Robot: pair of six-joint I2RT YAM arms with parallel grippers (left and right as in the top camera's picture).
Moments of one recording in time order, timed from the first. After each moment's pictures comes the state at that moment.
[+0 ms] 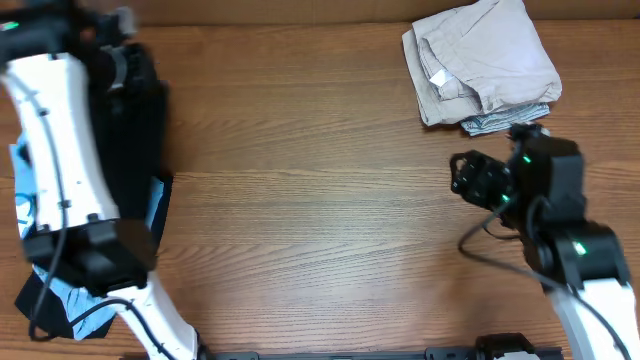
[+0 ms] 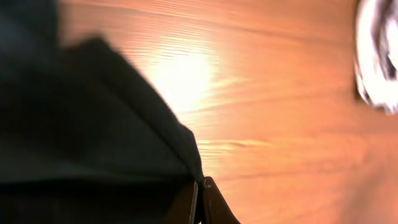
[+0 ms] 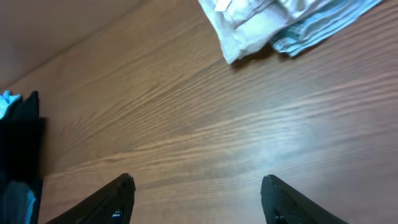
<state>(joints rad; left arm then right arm) 0.19 2.06 2.36 -1.55 0.36 0.01 0.09 0.98 1.00 -0.78 -0.13 0.48</state>
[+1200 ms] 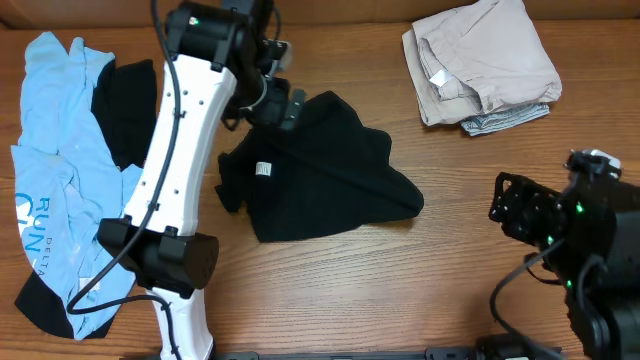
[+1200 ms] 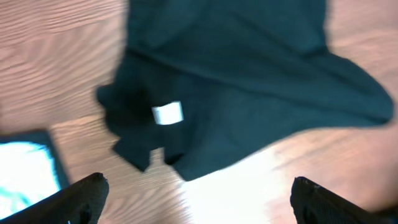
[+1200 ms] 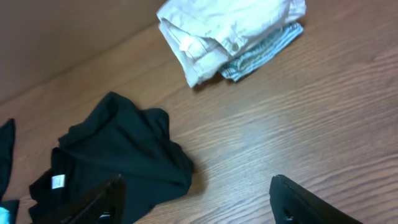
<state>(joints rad) -0.29 2.06 2.37 -1.69 0.09 -0.07 0.09 0.83 1.22 -1.10 0.06 0.47</state>
